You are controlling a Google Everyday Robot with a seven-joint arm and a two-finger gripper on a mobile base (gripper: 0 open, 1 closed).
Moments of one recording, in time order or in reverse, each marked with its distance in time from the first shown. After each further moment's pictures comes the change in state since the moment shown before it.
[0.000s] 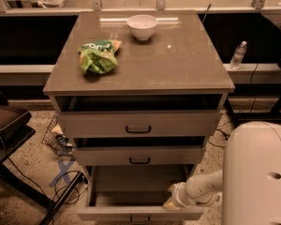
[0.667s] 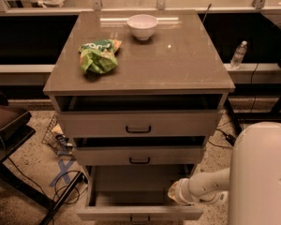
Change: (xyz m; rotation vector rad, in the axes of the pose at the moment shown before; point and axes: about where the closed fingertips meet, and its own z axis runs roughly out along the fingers) arm -0.006 -0.019 -0.019 0.053 -0.011 -0.040
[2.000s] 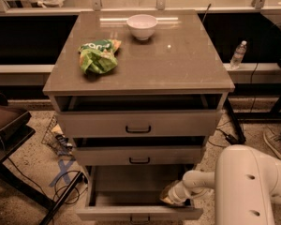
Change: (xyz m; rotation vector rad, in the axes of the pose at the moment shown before) arm 0.022 0.007 0.125 -0.204 -0.088 0.032
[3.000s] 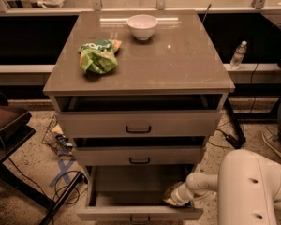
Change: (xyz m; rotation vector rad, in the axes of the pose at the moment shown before) arm 0.018 -0.007 0.005 0.006 -0.010 0.059
